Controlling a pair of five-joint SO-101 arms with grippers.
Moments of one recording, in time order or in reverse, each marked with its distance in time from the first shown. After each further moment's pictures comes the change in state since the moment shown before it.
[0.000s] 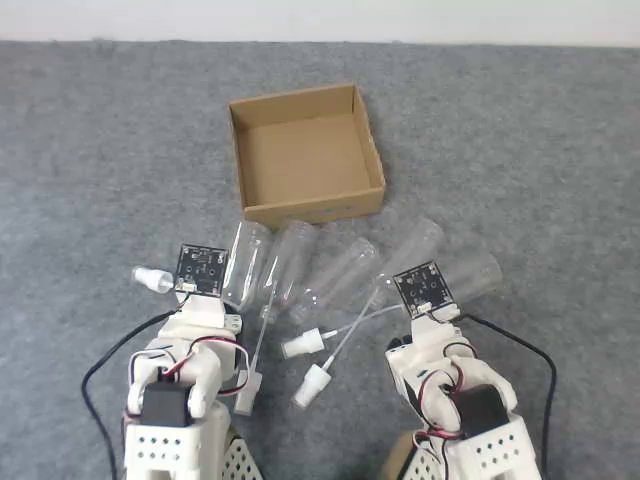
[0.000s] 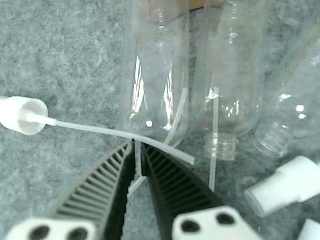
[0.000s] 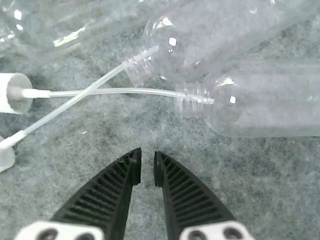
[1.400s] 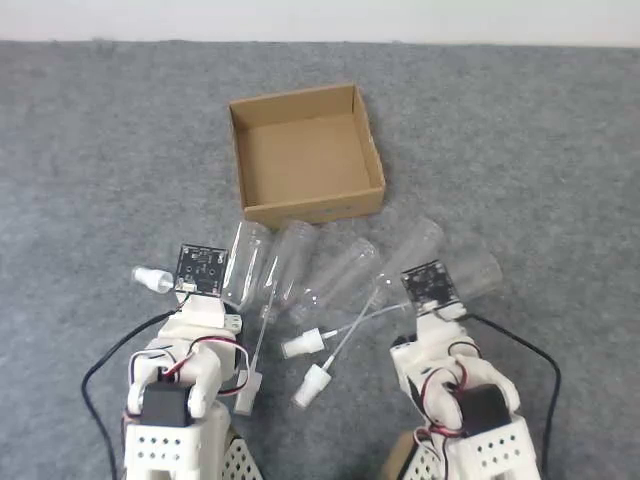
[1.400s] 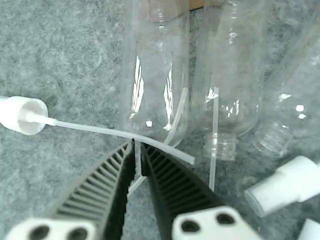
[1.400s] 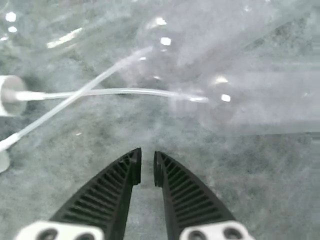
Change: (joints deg) left arm 0.0 0.0 0.0 0.0 0.0; right arm 2.3 0.0 0.0 0.0 0.0
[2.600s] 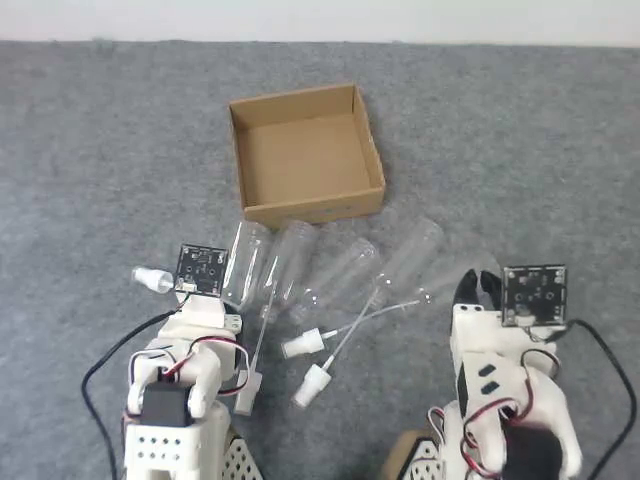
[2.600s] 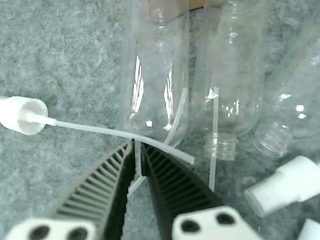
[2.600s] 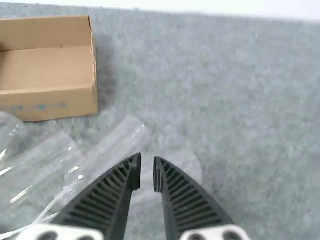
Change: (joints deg) left arm 0.0 0.0 0.0 0.0 0.0; right arm 21.2 -1.0 -28.7 1.0 2.6
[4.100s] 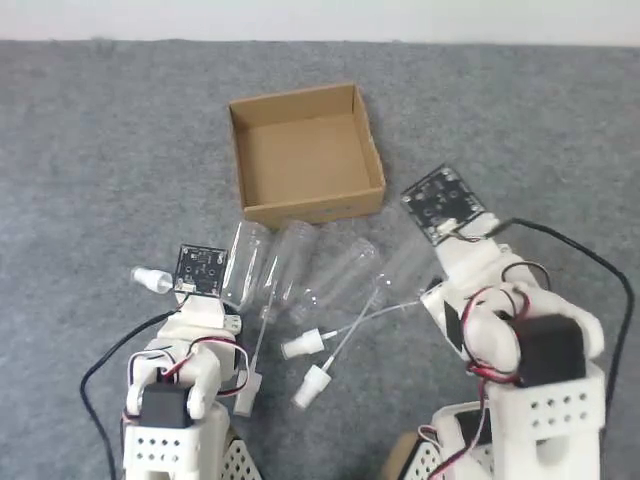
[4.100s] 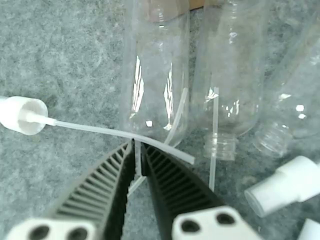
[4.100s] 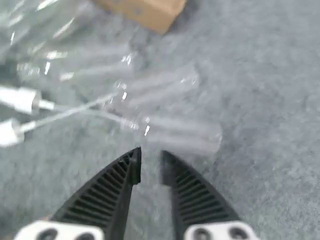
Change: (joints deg) left arm 0.0 0.0 0.0 0.0 0.0; right arm -12.8 48.3 -38.9 18.1 21.8
